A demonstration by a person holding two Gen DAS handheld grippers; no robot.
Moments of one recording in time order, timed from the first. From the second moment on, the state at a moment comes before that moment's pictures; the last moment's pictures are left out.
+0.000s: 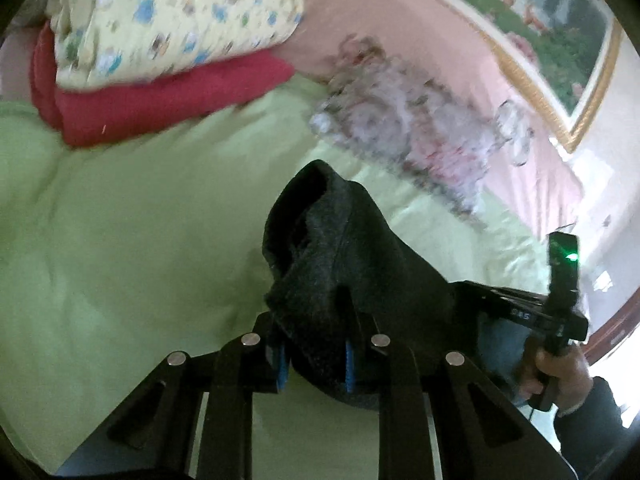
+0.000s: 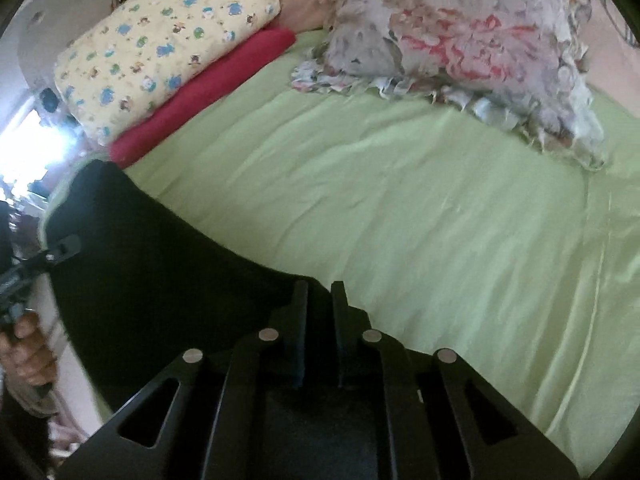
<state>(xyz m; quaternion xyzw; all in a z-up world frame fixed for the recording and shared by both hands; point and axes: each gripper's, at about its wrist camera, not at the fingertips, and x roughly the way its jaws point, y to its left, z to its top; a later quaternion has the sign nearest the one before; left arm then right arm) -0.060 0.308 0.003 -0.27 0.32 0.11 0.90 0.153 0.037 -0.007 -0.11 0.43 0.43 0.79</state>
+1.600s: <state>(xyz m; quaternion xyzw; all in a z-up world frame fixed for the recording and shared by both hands) 0.046 0.014 0.057 -0.05 0.38 -0.17 0.91 0.044 -0.338 -0.017 0.22 0.39 0.16 0.88</state>
